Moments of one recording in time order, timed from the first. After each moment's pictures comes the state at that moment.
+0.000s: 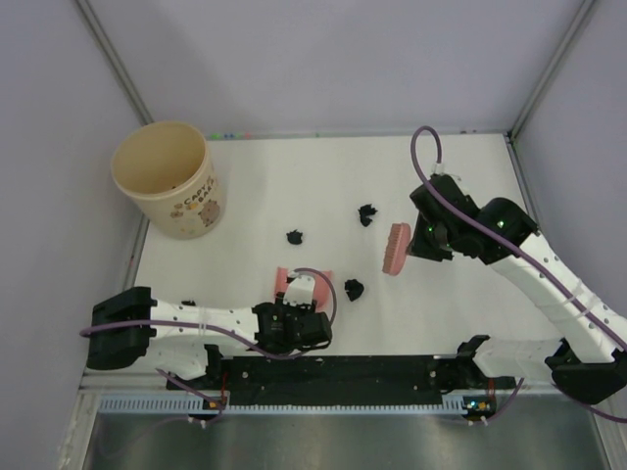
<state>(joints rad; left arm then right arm) -1.39 1.29 0.65 -0.63 -0.67 -1.07 0.76 1.17 1.48 -1.32 0.29 0.87</state>
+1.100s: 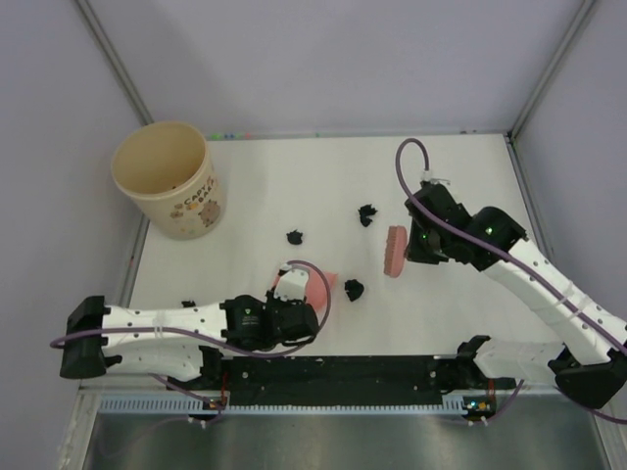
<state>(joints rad) -1.39 1.10 0.73 -0.81 -0.62 -0.96 0.76 1.14 1.36 -1.21 0.30 0.77</state>
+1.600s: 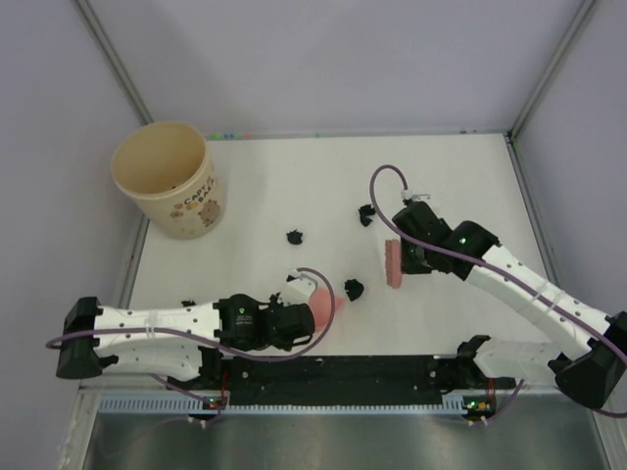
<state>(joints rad) -1.40 1.03 0.77 -0.90 -0.43 -0.80 0.75 1.15 1.13 -1.03 0.31 0.64</state>
